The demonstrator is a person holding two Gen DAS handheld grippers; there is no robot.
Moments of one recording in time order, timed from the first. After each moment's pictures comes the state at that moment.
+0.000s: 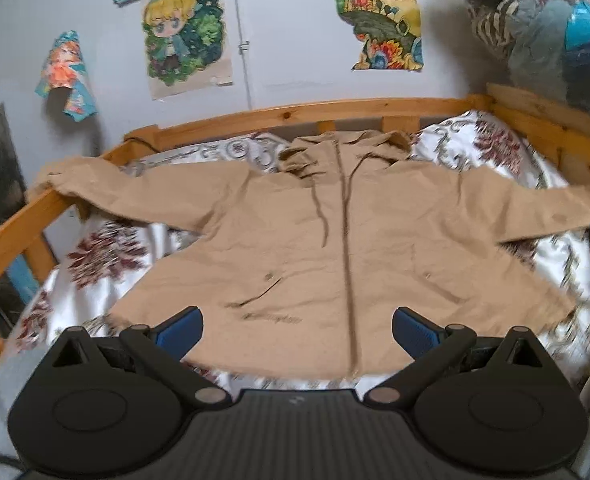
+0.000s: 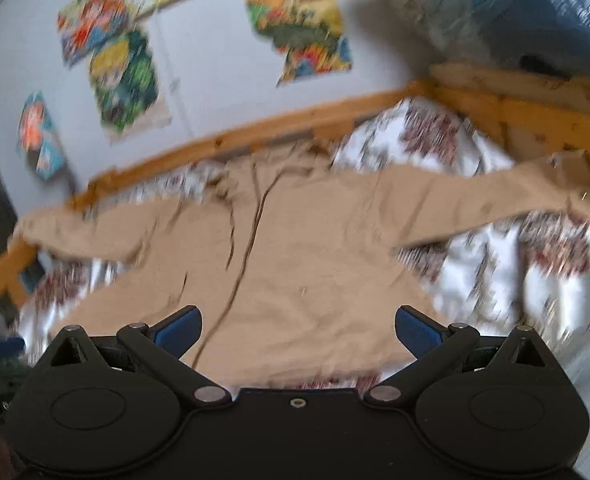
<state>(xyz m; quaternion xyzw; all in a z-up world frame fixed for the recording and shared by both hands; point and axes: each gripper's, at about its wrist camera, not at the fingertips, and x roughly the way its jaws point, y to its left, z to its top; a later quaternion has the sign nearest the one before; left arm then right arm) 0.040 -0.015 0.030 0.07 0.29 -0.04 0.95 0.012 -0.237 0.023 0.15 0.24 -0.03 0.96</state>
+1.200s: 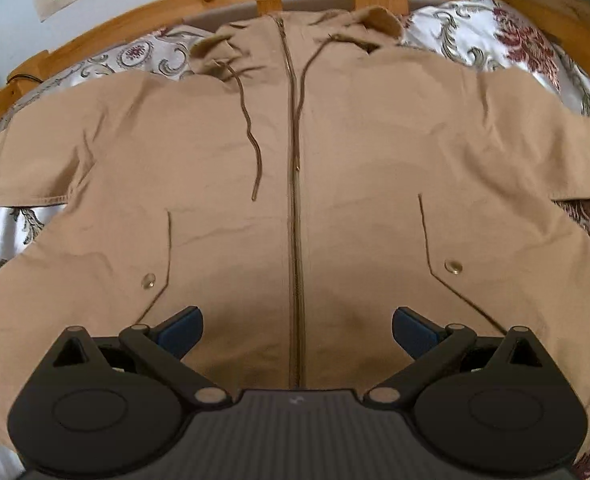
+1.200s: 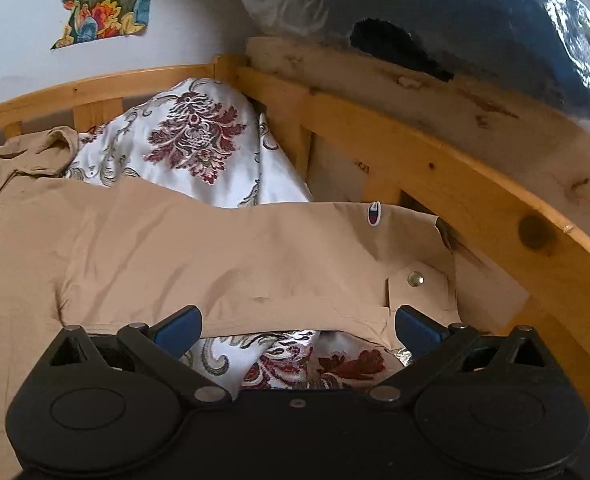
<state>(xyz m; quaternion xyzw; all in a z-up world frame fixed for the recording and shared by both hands) 0.251 -0.091 -0.092 0.10 0.44 -0.07 0.89 0.170 -0.452 -0.039 0.04 0.34 -0.27 0.90</state>
